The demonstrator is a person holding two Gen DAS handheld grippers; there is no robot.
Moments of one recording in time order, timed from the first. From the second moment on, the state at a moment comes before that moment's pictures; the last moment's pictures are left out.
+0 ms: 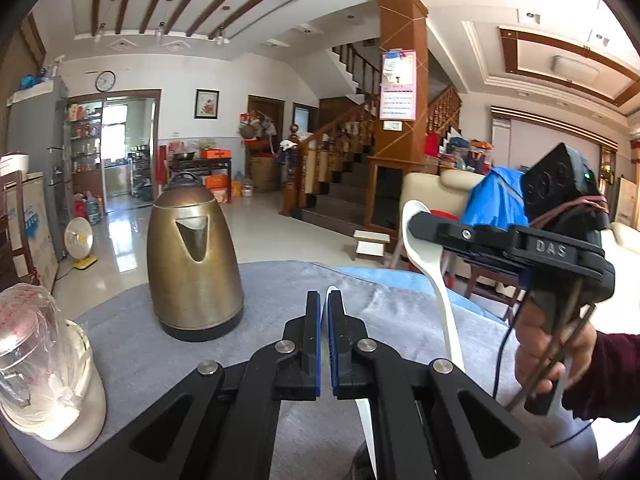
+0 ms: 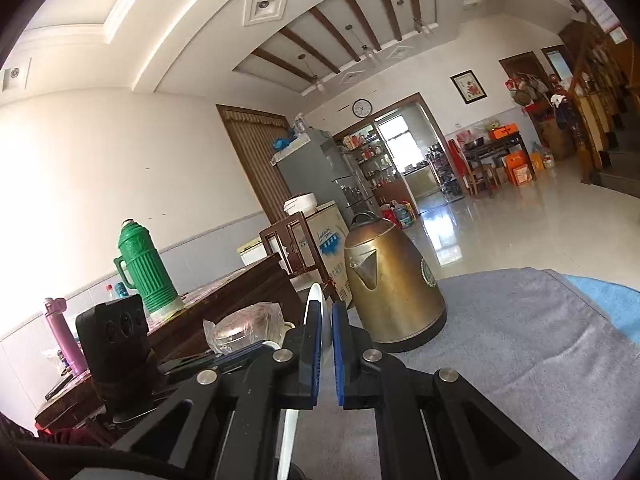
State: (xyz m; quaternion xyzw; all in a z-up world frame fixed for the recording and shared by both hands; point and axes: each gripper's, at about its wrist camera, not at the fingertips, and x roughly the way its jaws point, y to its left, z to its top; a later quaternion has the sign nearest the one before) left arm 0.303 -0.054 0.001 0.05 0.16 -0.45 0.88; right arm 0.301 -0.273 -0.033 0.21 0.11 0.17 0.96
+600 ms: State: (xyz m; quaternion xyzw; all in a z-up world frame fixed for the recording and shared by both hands) left arm 0.288 -0.038 0.005 0.04 0.17 -0.48 0.86; right arm 0.259 -0.271 0.035 0.17 0.06 0.12 0.98
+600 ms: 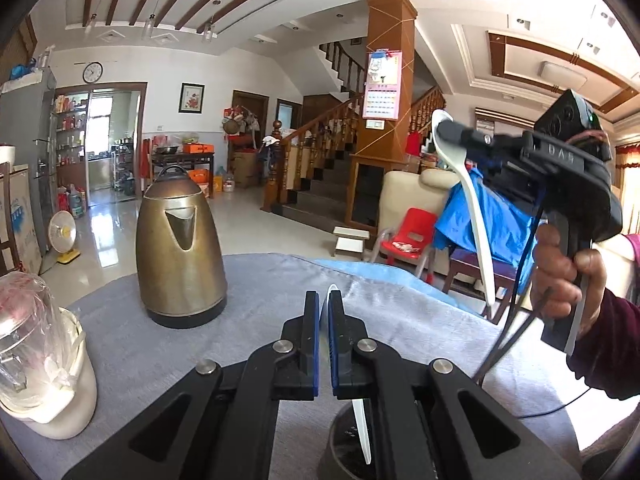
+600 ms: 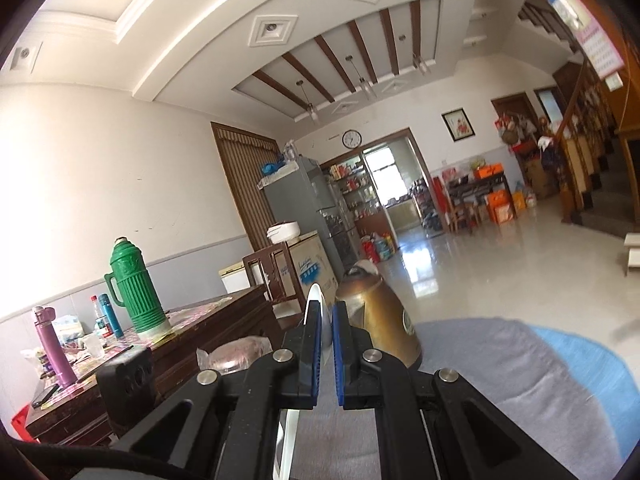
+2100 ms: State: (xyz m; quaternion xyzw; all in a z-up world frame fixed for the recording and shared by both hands) left arm 0.189 0.095 0.014 0.01 0.20 -0.31 0.93; right arm 0.239 -0.128 0.077 0.04 0.10 -0.09 0.99
